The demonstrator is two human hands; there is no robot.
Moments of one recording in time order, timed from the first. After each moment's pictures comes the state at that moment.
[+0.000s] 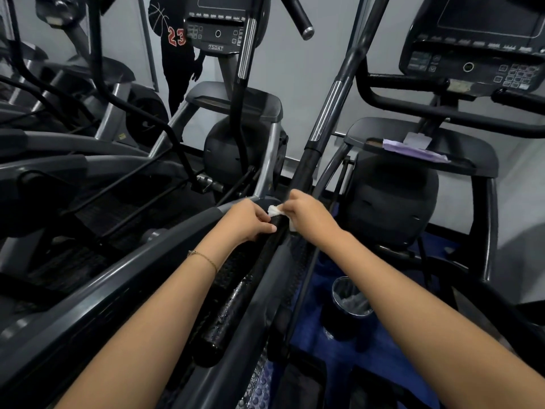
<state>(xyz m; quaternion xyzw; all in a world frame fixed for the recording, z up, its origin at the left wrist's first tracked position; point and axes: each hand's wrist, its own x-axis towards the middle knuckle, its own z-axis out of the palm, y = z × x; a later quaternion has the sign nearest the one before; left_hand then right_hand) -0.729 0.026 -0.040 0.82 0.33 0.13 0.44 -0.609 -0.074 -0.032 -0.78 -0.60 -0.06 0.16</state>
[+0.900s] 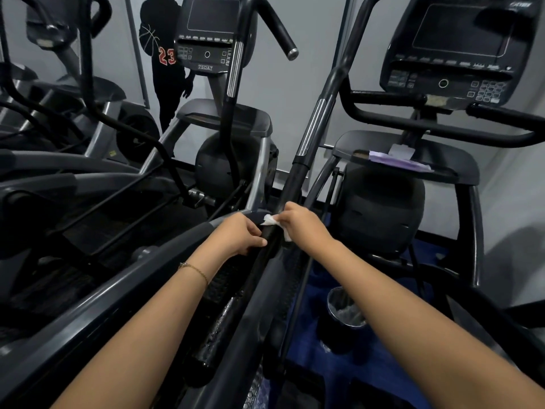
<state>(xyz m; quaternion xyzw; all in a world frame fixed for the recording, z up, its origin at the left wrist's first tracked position) -0.726 0.026 -0.035 0.84 0.33 0.11 0.42 -0.600 -0.076 -0.030 -0.79 -0.58 -0.07 0.16</state>
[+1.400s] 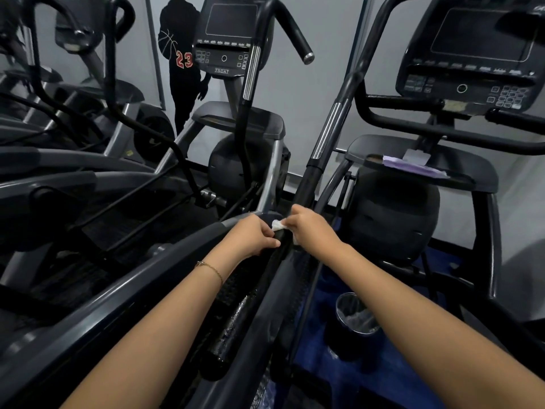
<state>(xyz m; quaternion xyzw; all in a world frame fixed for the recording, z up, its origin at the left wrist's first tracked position) -0.732 0.023 -0.036 0.84 0.32 0.12 0.41 -0.608 -0.071 -0.030 -0.78 -0.61 -0.07 0.14</state>
